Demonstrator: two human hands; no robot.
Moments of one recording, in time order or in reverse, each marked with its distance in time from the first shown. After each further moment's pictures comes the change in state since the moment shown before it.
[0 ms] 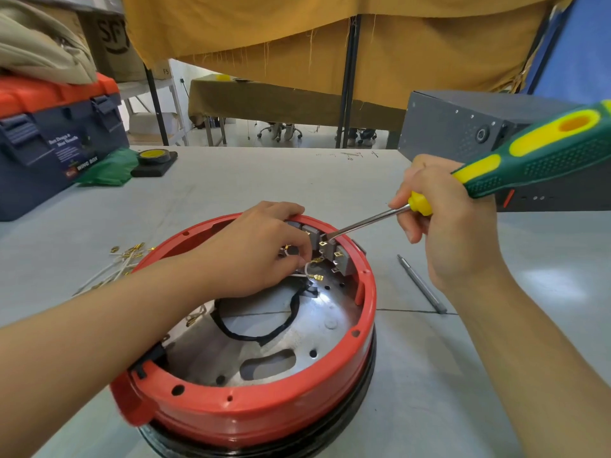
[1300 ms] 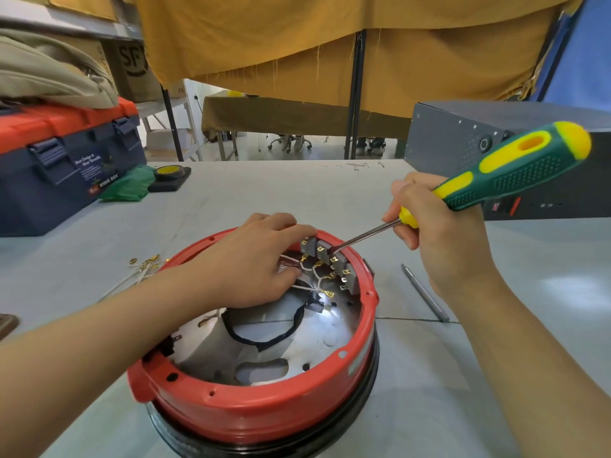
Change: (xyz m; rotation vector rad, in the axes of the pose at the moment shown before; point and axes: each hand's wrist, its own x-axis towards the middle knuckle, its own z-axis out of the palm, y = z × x) left_hand -0.005 0.003 -0.008 0.128 -0.056 -0.085; right_hand -0.001 -0.006 -0.002 -0.037 -0.030 0.059
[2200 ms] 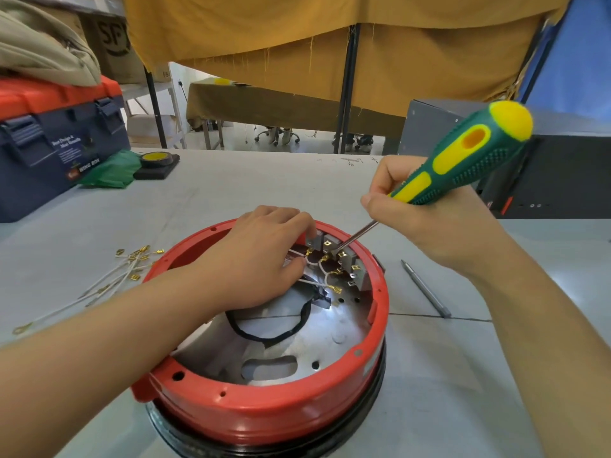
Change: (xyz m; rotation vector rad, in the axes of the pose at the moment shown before) left_hand -0.003 0.000 0.008 -0.062 0.139 0.033; right_hand 0.013 -0.012 0.002 -0.419 -0.346 -0.129
